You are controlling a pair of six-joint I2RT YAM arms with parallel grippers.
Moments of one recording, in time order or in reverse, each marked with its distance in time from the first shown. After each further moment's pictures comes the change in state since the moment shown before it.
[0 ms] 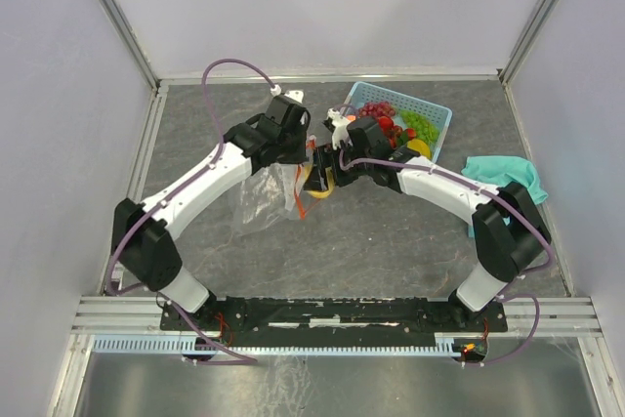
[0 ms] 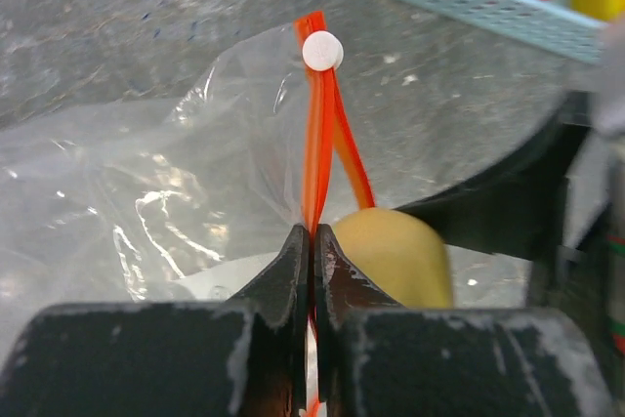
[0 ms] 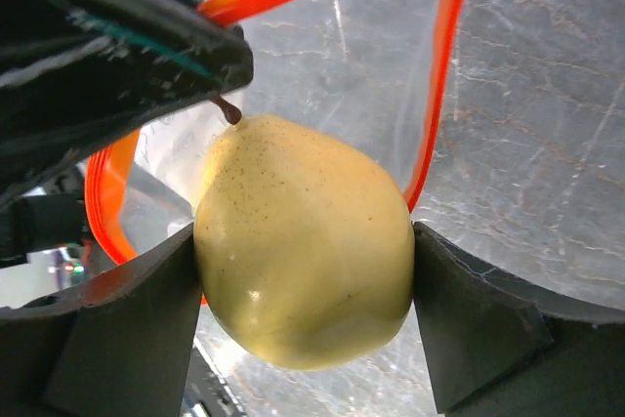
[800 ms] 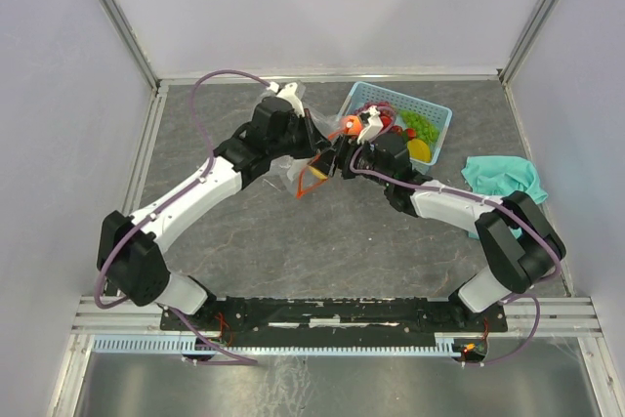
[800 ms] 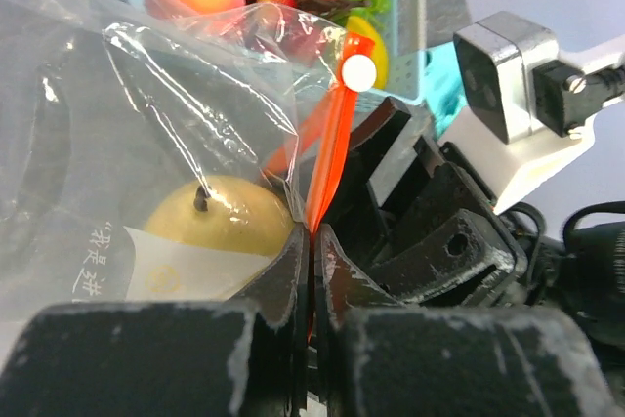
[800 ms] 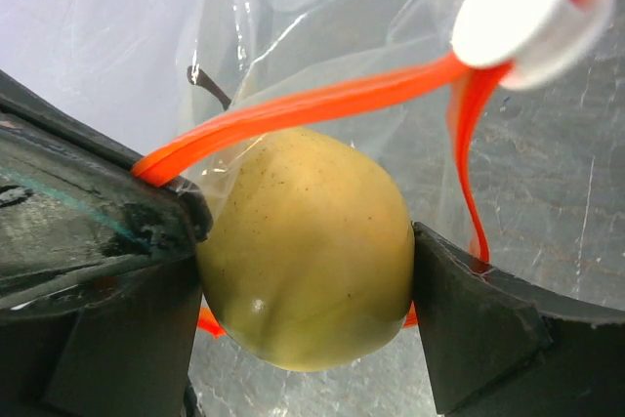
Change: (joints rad) left arm 0.005 -0.124 -0.175 0.416 0.307 -0.162; right arm -0.053 -0.089 -0.328 0.684 0.112 0.362
